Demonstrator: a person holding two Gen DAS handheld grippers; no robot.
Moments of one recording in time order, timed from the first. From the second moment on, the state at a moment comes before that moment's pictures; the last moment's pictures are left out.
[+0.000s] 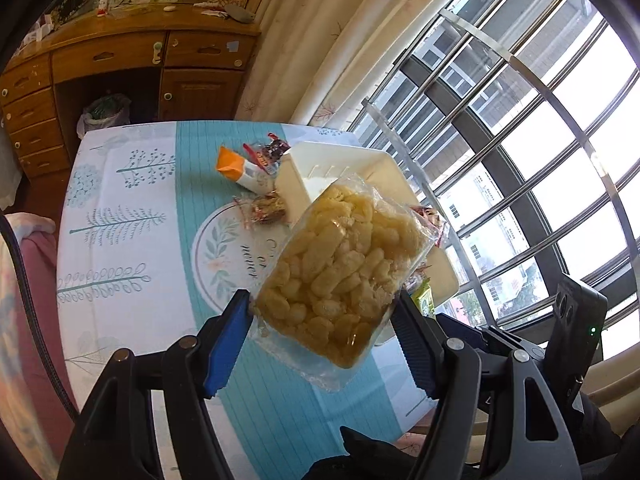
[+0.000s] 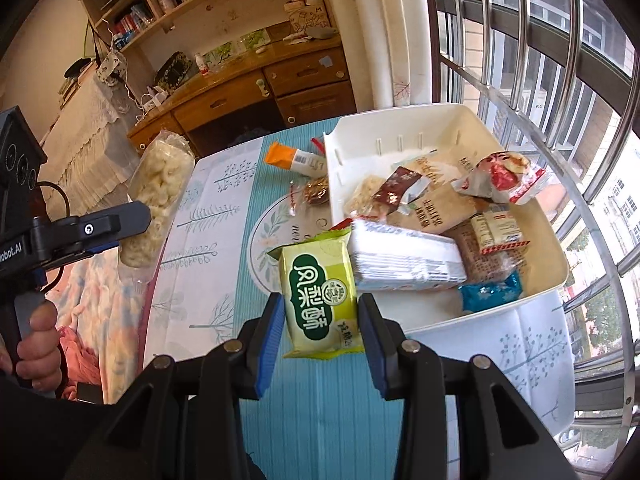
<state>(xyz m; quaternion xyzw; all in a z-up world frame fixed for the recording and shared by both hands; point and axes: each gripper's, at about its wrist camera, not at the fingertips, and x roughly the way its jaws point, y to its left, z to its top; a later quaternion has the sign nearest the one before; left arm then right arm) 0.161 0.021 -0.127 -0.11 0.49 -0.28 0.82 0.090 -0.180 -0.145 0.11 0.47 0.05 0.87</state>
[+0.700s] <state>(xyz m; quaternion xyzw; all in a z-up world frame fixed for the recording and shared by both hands) 0.173 -0.121 -0.137 -0.15 0.49 -0.24 0.83 0.110 -0.298 -0.144 0.05 0.47 0.08 0.88</state>
